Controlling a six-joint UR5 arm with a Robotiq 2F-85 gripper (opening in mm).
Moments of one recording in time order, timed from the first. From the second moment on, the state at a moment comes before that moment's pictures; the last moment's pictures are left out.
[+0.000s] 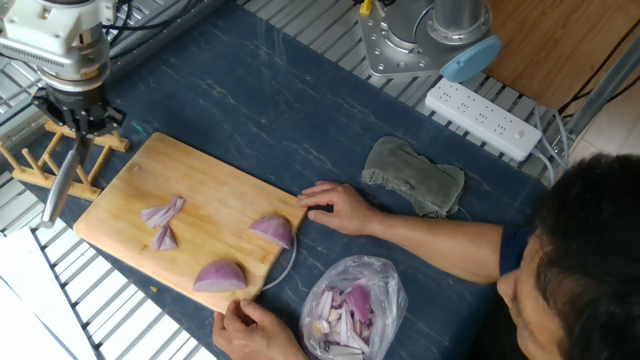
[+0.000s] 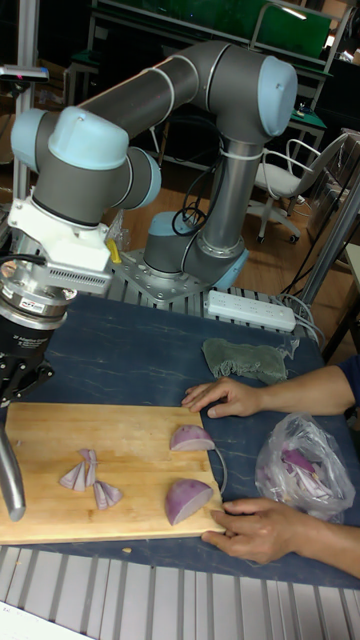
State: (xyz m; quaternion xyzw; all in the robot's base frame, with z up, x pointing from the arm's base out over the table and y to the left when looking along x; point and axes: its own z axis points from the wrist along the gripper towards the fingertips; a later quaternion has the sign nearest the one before) arm 0.658 -0.226 0.109 -0.26 0.96 -0.12 0.08
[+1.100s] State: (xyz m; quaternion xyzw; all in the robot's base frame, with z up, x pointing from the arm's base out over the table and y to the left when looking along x) arm 0.643 -0.219 0.102 -0.28 0.95 -0.09 0.08
